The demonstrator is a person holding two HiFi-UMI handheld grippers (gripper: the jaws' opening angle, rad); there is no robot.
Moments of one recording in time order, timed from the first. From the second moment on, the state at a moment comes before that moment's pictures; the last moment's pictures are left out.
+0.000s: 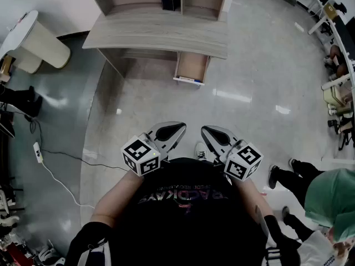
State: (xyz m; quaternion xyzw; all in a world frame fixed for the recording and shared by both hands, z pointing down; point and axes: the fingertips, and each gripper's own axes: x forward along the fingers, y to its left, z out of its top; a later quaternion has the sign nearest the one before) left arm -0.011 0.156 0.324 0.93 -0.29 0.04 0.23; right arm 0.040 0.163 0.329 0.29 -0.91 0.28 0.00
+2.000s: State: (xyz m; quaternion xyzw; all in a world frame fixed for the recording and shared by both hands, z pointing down) left arm -0.046 0.159 0.327 0.93 -0.29 0.03 0.25; right arm 0.011 0.164 0.326 0.30 -0.91 0.28 -0.01
